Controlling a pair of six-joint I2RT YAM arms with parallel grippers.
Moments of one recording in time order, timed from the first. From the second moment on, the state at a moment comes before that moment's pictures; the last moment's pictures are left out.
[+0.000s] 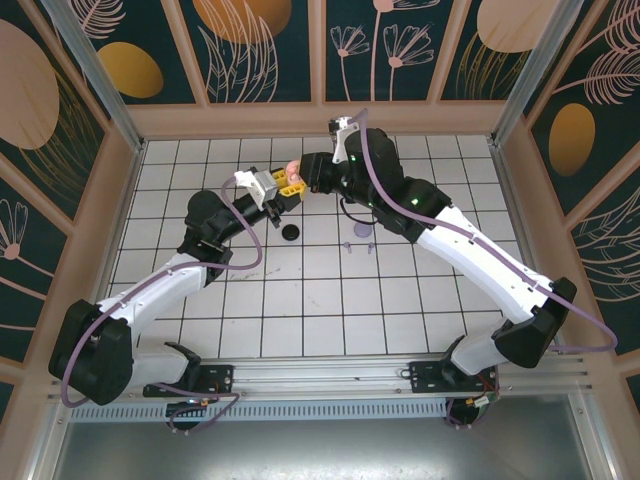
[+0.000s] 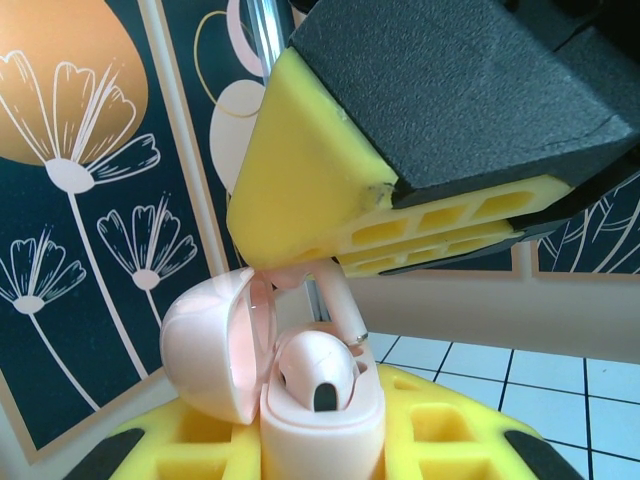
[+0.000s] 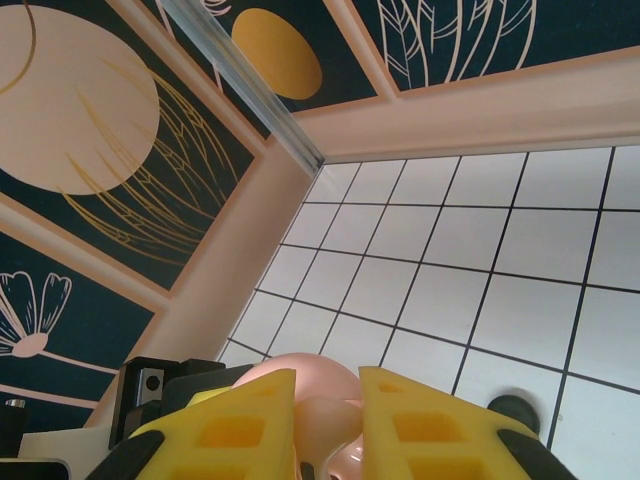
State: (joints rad) left arm -0.50 1.29 0.77 0.77 0.56 0.04; right arm 0.85 1.46 1.59 -0.45 0.03 0.60
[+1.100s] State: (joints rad) left arm -0.50 1.29 0.77 0.73 0.56 0.04; right arm 0.94 1.46 1.53 -0.42 0.24 0.52
